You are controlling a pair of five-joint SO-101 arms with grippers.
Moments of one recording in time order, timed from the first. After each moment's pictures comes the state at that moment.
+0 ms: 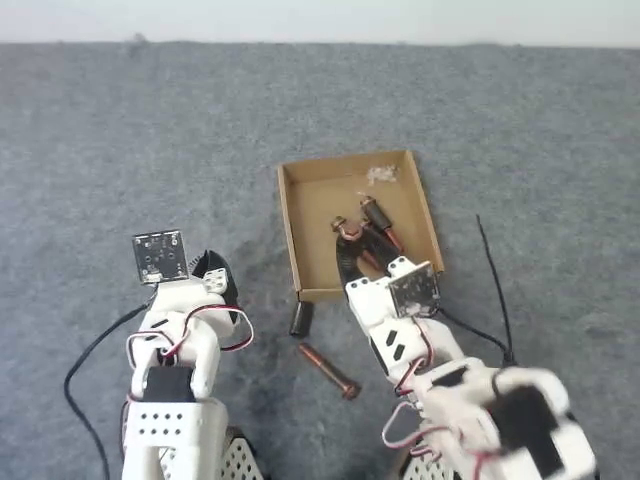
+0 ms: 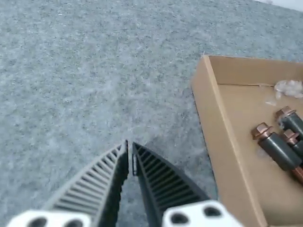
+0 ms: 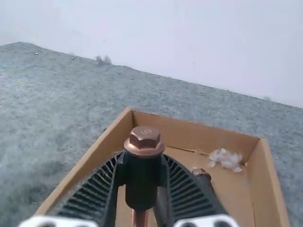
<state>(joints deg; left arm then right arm) -5.9 -85.6 97.6 36.4 15.1 -29.0 -15.6 94.5 -62.1 1.4</state>
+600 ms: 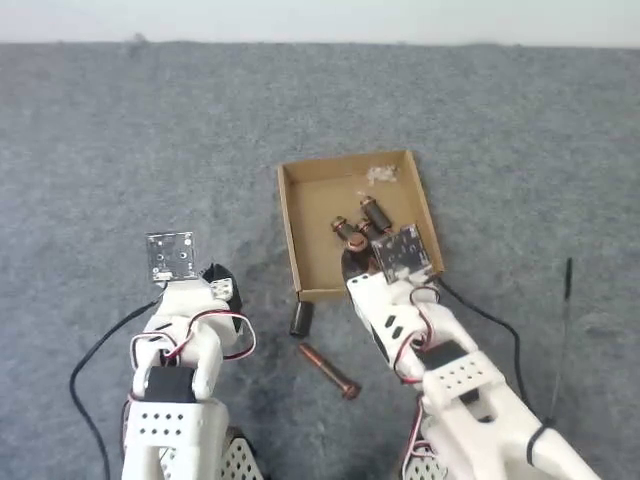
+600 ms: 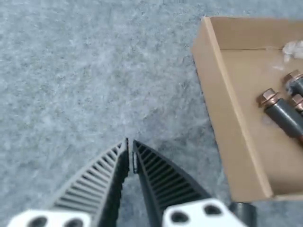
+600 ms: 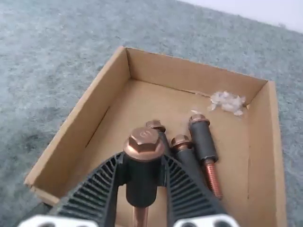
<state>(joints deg) -4.7 -85.6 97.6 42.1 13.1 -27.4 -44.4 86.2 -4.9 1.4</state>
